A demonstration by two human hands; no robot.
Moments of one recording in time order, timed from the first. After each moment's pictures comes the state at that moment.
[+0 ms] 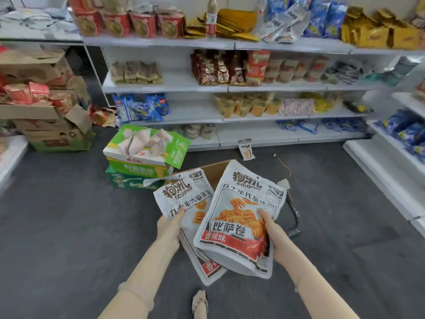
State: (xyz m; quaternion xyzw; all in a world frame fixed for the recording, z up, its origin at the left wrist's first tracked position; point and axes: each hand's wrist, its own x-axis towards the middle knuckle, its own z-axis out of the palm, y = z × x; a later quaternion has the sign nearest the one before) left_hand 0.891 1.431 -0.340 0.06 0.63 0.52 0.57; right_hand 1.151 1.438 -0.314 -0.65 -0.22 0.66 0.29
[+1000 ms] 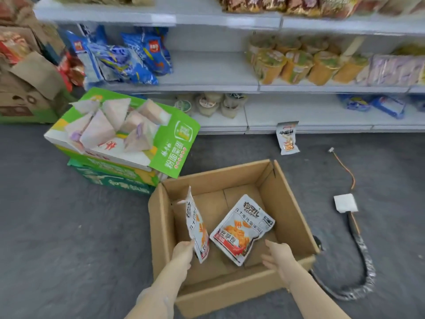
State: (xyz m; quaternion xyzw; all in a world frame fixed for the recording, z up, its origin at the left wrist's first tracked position) left_hand 0.866 1.769 -0.734 0.01 0.75 0.27 0.60; right_hand 1.102 1.822 -0.725 -0.78 -0.15 0.58 0.17
